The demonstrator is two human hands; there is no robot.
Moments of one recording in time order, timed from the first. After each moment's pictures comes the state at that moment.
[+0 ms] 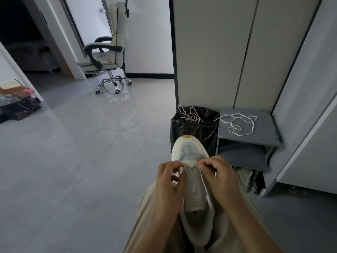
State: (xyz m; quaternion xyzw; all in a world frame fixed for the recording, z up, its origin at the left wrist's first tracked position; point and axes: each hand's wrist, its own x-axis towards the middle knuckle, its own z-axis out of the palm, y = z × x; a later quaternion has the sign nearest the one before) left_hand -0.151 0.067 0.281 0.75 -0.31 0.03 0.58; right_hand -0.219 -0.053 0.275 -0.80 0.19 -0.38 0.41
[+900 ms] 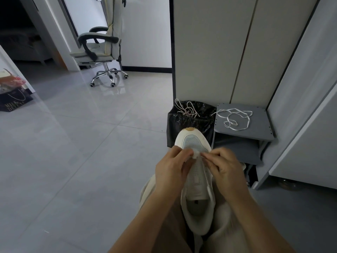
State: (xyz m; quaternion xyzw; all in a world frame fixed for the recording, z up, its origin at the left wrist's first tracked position) left_hand -0.136 0.055 0.283 0.76 -0.46 0.16 0.43; right_hand -0.235 -0.060 0.281 -0.87 0.16 -0.40 0.24
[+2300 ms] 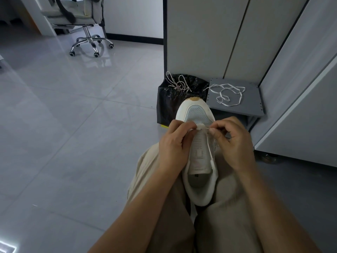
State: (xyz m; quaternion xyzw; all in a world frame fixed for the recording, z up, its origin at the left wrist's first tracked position) left_hand -0.151 0.033 0.270 0.69 -0.44 0.13 0.56; right_hand -0.254 -0.081 0.289 -0.84 0.17 -0.39 0.33
